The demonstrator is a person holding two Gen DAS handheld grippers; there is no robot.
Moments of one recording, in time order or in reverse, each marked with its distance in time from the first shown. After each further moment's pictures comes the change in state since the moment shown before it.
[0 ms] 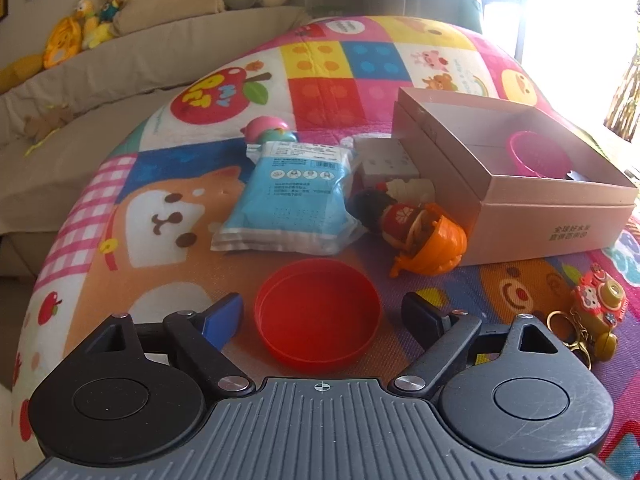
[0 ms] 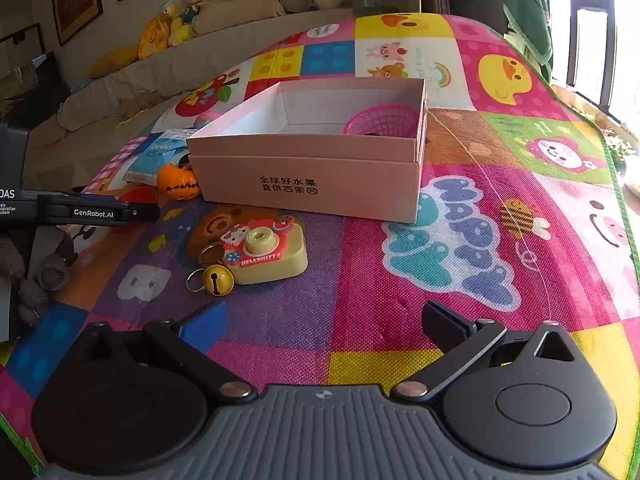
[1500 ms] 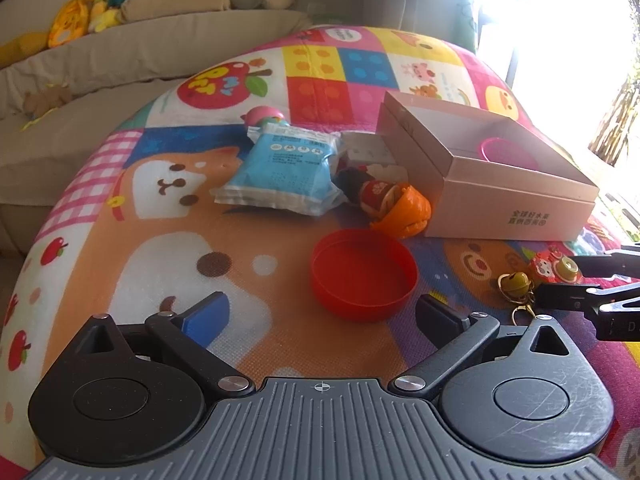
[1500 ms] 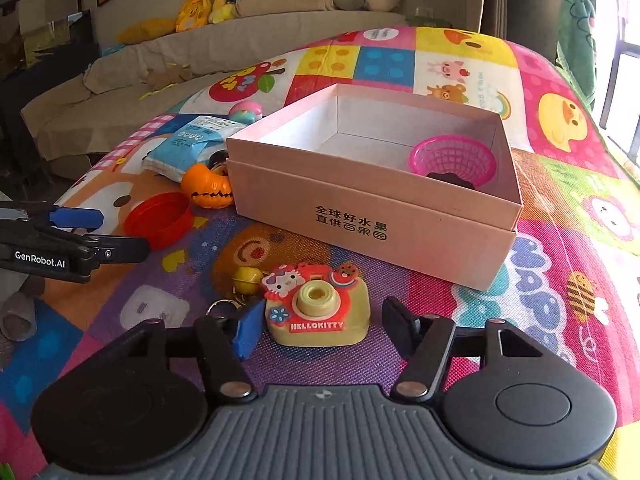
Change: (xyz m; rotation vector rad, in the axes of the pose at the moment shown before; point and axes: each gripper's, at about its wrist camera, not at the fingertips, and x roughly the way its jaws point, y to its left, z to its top) left arm -0.031 0.006 -0.027 -0.088 -0.025 -0.059; right arm 0.038 0.040 0.033 -0.161 -0.013 0.019
